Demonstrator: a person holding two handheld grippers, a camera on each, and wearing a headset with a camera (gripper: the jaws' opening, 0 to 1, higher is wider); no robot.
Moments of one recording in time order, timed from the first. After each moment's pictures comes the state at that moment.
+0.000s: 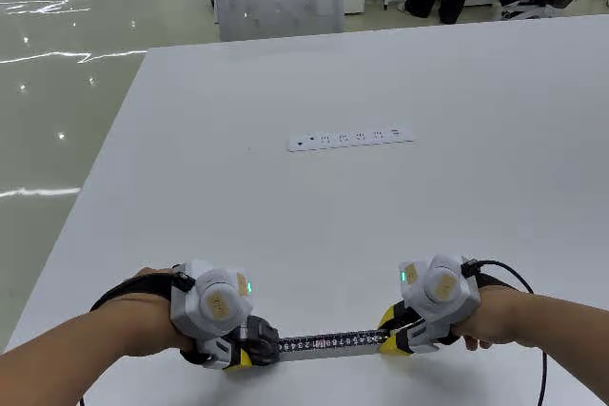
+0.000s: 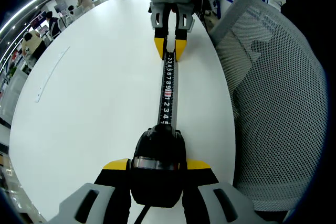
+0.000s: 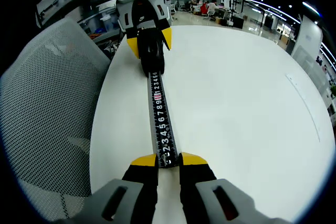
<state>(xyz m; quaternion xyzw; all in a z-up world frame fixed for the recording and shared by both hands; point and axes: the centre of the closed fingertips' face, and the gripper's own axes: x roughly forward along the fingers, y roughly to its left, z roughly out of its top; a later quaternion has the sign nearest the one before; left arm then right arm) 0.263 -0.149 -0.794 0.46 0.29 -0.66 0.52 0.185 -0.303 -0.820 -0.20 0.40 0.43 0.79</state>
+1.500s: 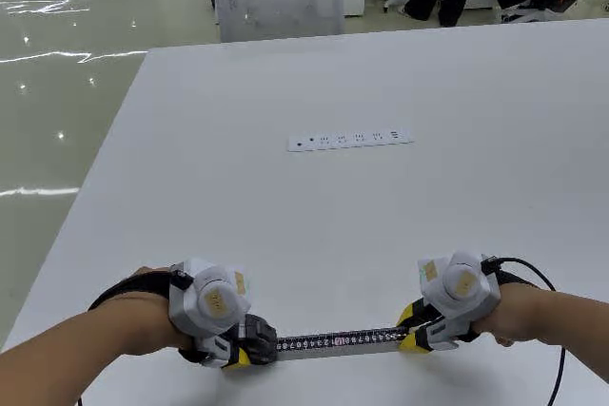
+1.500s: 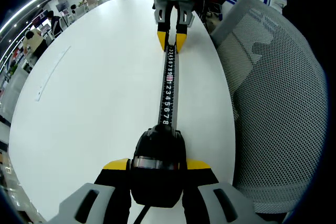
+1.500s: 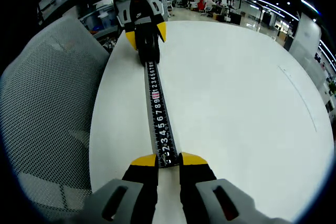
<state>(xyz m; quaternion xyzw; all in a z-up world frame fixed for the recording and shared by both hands) 0.263 -0.151 -0.795 0.45 0.29 -0.66 0.53 0.173 -0.335 -0.821 -0.20 0.42 0.41 0.78</state>
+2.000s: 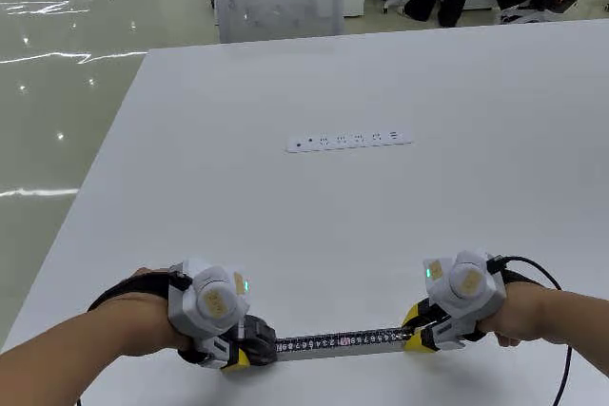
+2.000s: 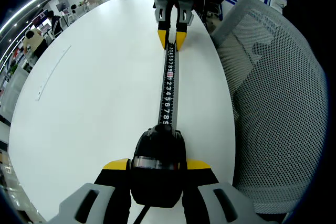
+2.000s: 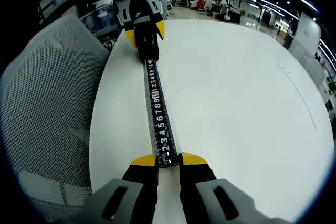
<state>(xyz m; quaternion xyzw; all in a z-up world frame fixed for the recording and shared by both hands) 0.263 -0.150 -0.795 0.45 0.29 -0.66 0.53 0.169 -0.342 -0.821 -0.20 0.42 0.41 0.78</state>
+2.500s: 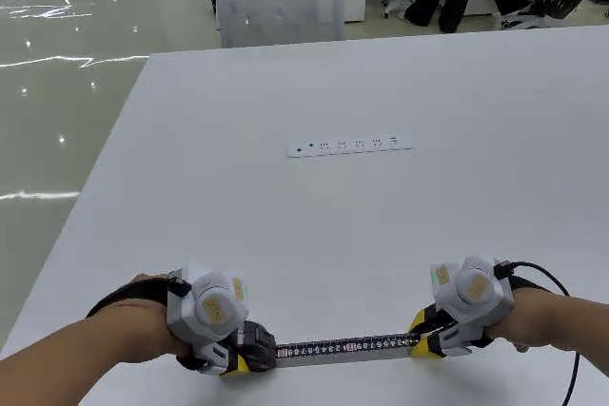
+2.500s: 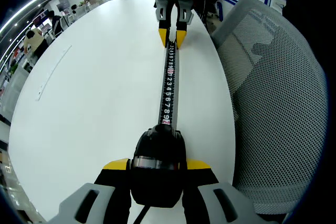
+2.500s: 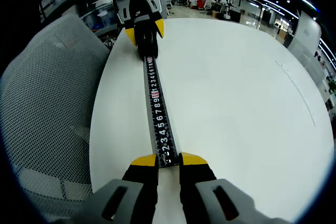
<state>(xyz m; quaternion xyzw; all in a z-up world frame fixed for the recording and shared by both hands) 0.264 -0.150 -0.795 0.45 0.29 -0.66 0.53 0.166 -0.352 -0.822 -0.20 0.43 0.41 0.78</state>
